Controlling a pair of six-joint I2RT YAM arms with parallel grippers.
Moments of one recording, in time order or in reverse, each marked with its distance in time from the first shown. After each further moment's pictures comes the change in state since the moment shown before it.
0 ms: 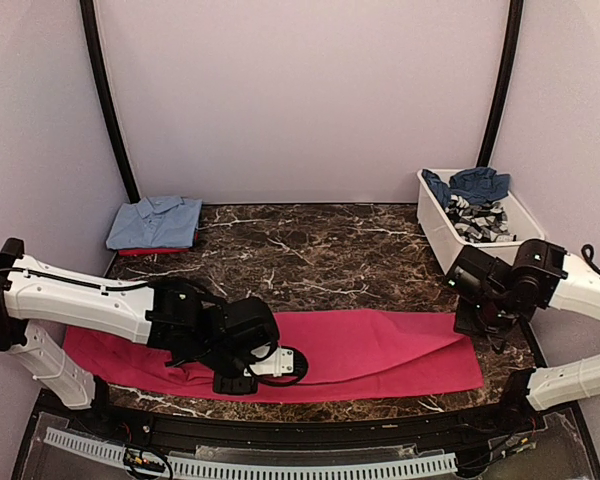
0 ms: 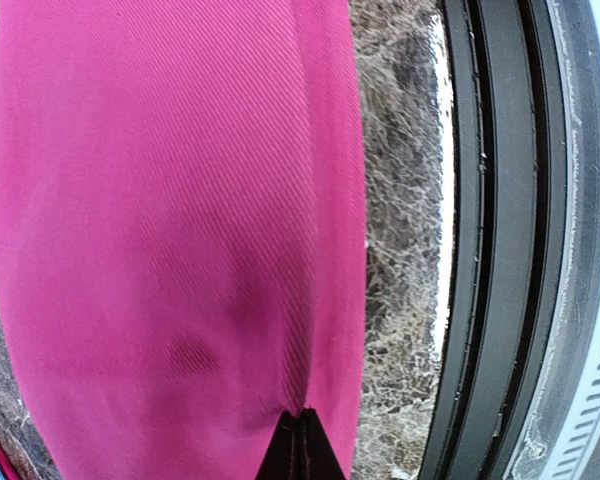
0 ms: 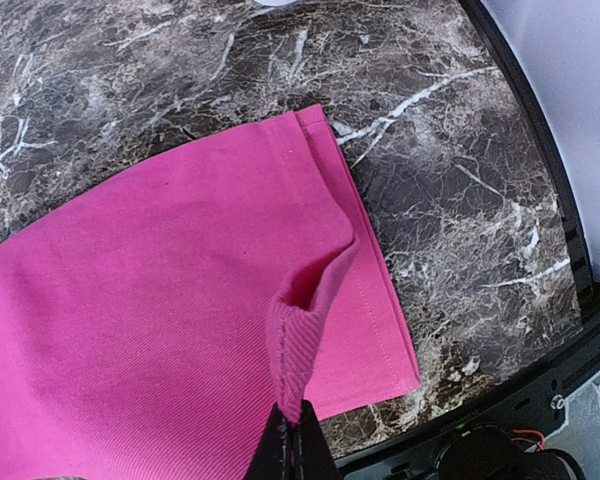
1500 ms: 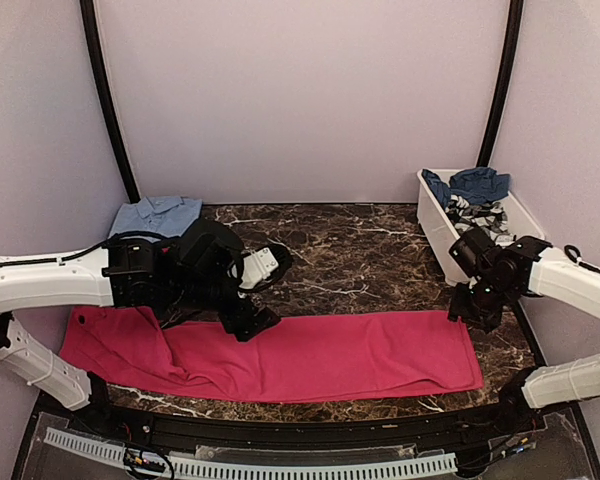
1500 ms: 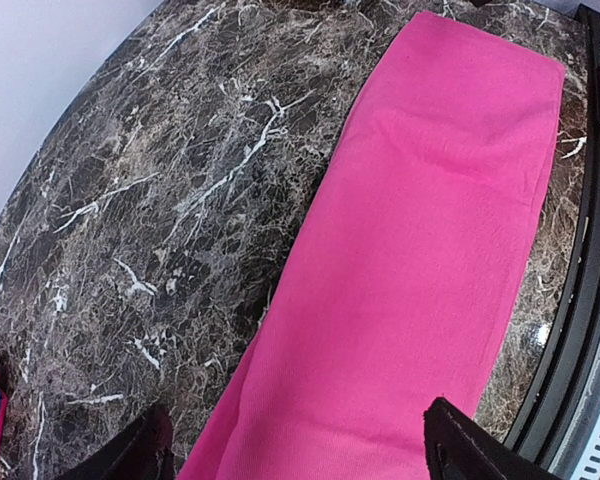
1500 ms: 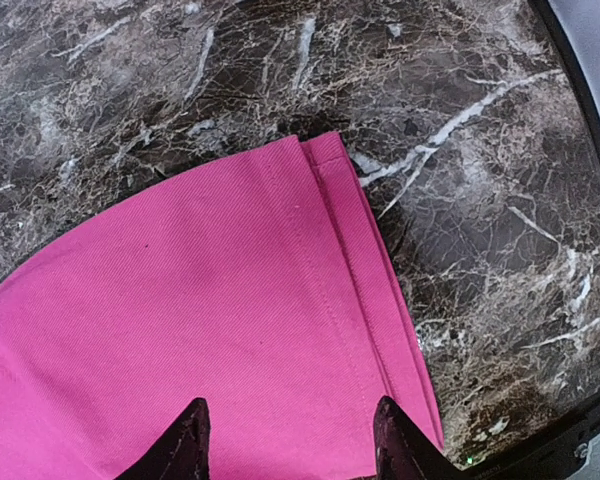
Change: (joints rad) left arm 0.202 -0.172 0.054 0.224 -0.044 -0.236; right arm -0.371 0.101 -0.082 0.266 -0.196 -0.346
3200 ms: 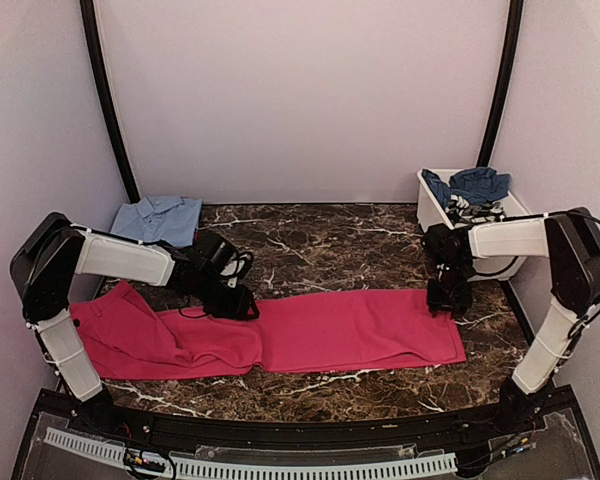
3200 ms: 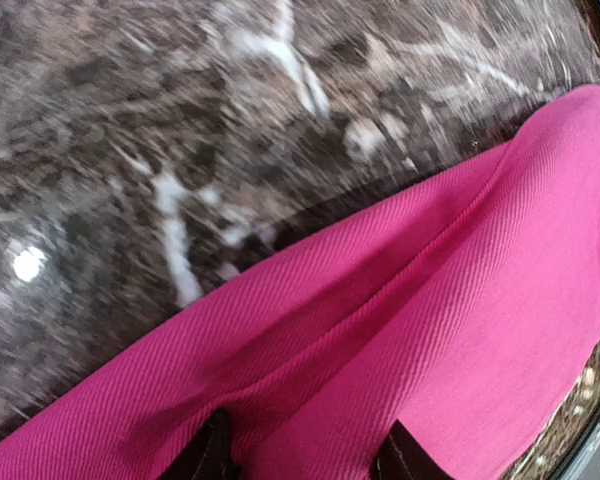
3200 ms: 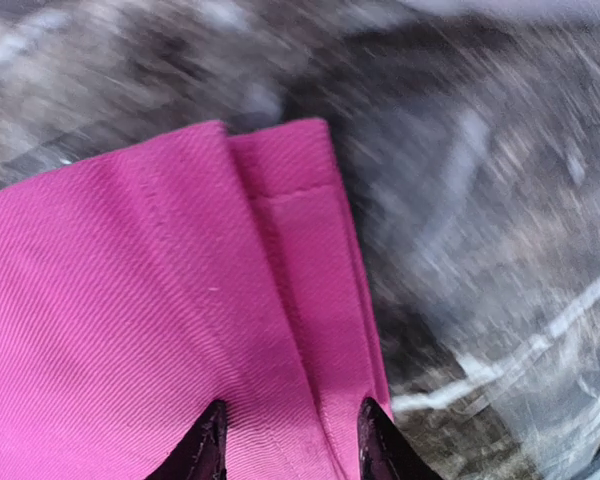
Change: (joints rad) left arm 0.451 0.422 -0.129 0.237 0.391 -0.497; right arm -0.176 0.590 0.172 0.196 -0.076 -0.257
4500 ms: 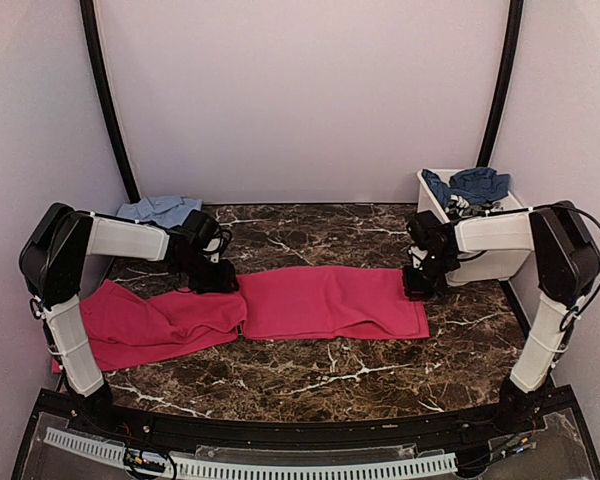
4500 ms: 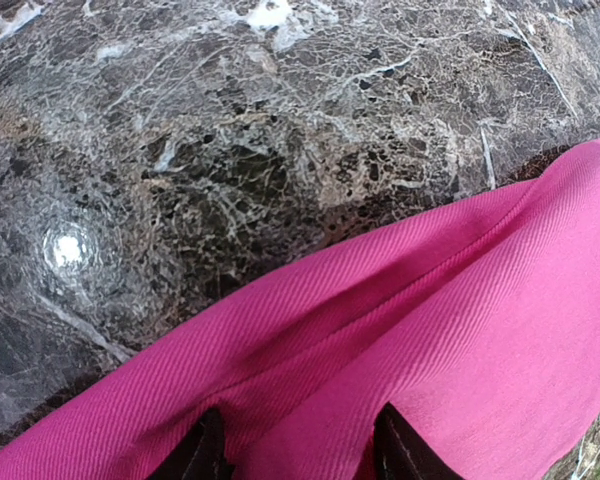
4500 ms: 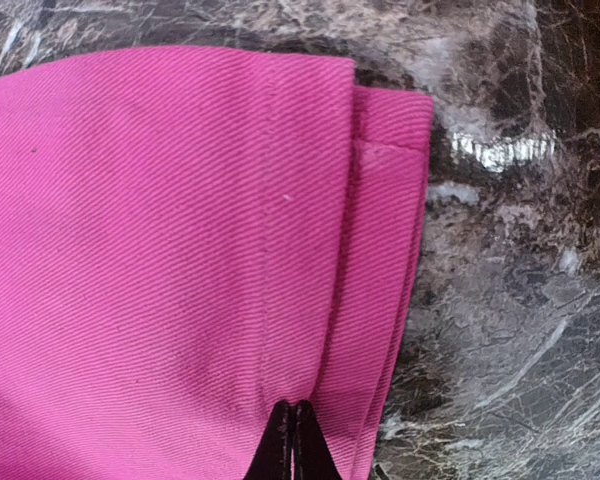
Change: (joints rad) left arm 0.208 0.106 0.161 -0.050 -0.072 0.044; right arm 0.043 0.101 0.109 0.216 -0.183 -0.241
